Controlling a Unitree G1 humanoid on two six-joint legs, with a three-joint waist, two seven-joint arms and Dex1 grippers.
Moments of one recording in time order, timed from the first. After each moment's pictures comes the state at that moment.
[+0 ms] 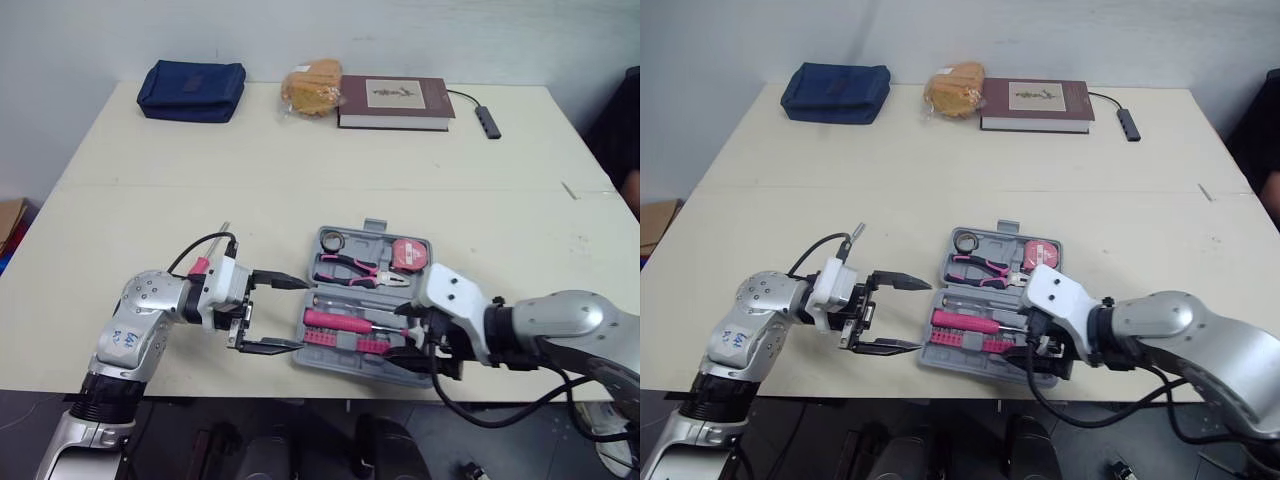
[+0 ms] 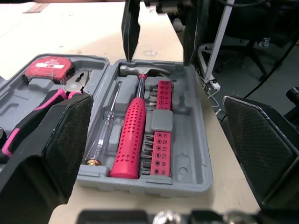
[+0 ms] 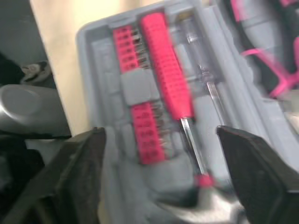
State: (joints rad) left arm -0.34 0.61 -0.06 -0.11 -0.48 0.14 -1.31; right arm -0.31 -0.97 -0.05 -0.84 0.84 1.20 0.72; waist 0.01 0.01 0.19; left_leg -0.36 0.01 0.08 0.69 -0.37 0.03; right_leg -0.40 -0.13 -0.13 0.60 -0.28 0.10
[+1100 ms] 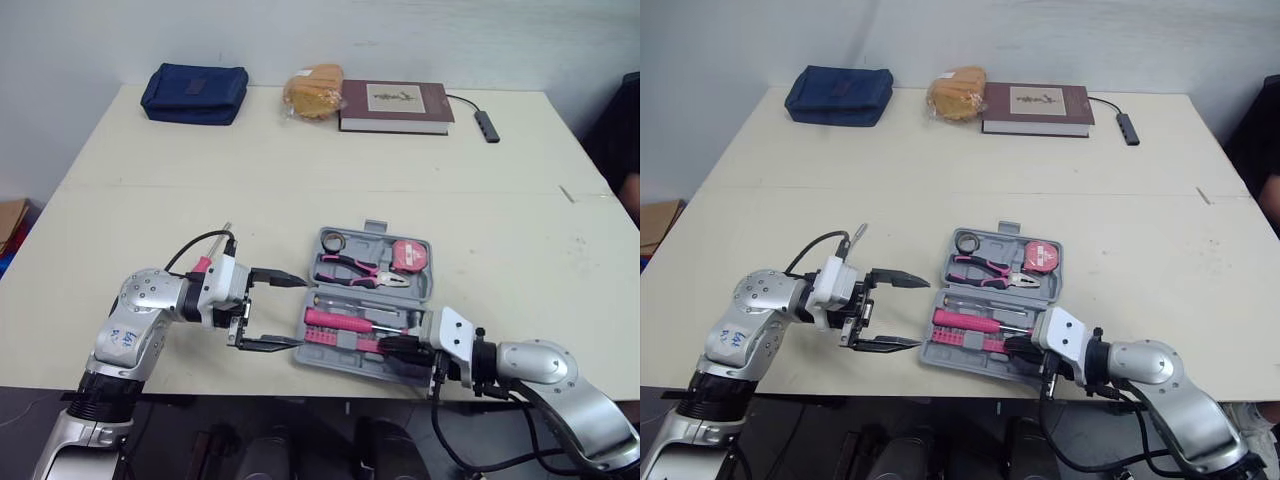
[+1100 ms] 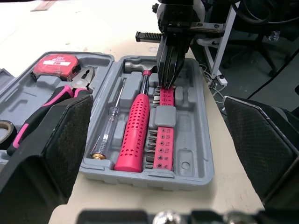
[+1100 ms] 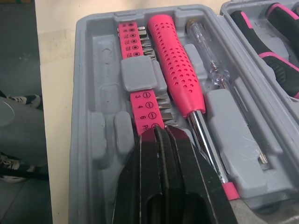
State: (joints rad) left arm -0.35 0.62 -0.06 -0.11 -0.47 0.13 -1.29; right arm 0.05 -0.76 0.12 -0.50 0.29 0.36 0.88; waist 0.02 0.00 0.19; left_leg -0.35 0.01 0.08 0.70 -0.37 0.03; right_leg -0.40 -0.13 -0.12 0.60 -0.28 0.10
